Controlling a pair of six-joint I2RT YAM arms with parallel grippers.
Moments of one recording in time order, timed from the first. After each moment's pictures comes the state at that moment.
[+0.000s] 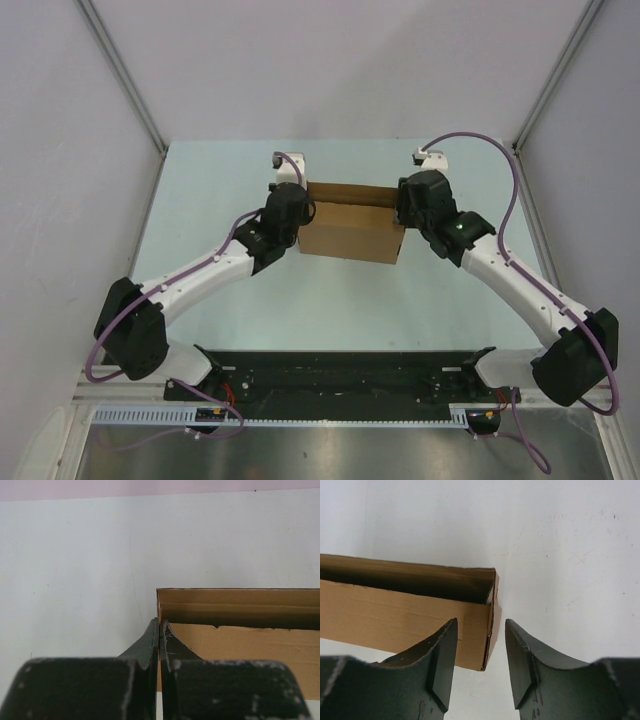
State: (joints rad) left arm -0.72 1.43 1.06 0.01 -0.58 -0.25; right arm 0.56 1.29 1.16 -0.45 0.38 0.39
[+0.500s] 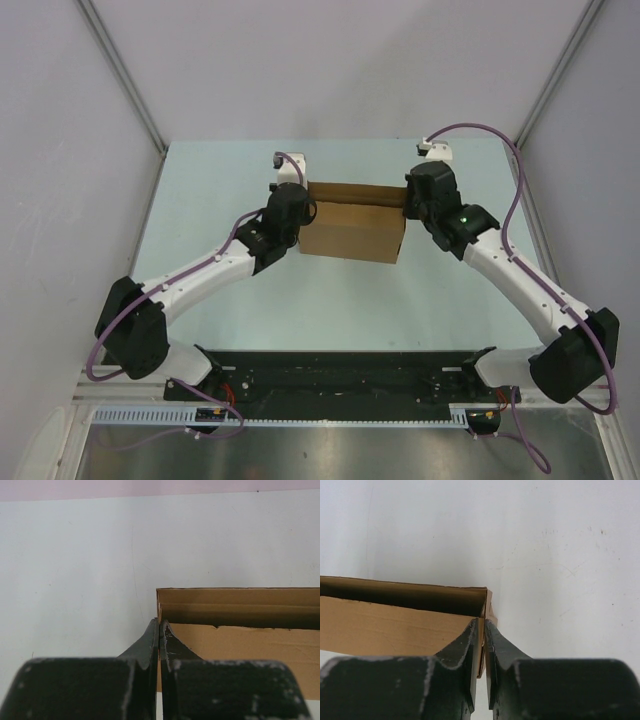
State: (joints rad) left arm -0.72 1.44 1.06 0.01 -0.59 -0.25; right arm 0.53 1.30 1.22 -0.46 0.38 0.36
